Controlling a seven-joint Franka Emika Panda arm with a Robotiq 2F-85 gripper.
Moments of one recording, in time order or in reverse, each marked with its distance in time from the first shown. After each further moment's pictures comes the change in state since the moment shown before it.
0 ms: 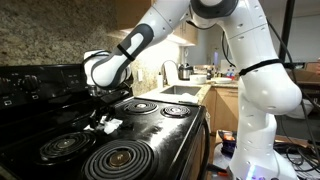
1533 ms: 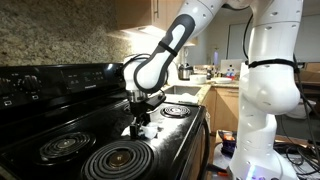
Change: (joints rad) arm -0.043 -0.382 0.023 -0.587 0.140 0.102 -0.171
